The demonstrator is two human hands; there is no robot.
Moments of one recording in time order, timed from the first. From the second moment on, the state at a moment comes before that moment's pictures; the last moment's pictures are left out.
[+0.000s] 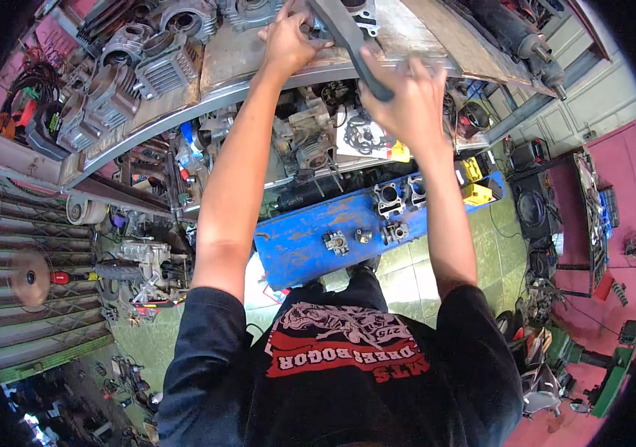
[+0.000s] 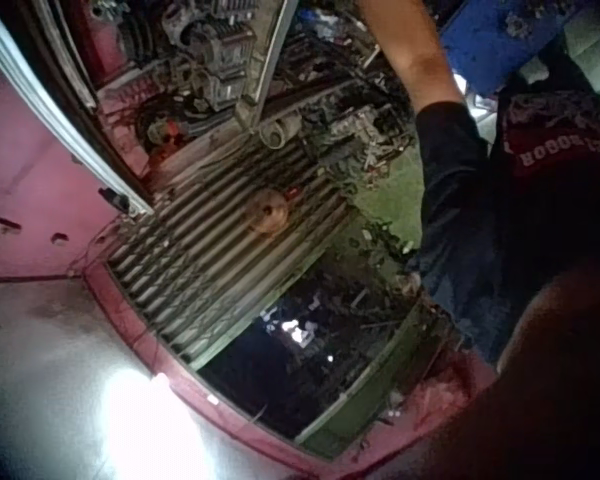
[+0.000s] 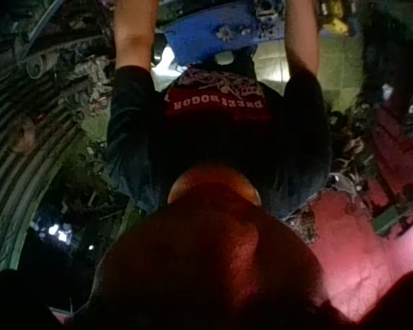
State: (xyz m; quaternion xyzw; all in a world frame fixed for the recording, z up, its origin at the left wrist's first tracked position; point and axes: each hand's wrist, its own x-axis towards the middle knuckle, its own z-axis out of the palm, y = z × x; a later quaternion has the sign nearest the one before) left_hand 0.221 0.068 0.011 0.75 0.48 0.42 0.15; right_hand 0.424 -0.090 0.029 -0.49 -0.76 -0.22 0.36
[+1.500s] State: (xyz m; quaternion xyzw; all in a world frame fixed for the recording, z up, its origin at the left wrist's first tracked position) left_hand 0.229 0.069 -0.002 0.76 0.46 0.45 -0.02; right_hand 0.425 -0.102 -0.002 -0.49 -0.70 -0.21 0.48
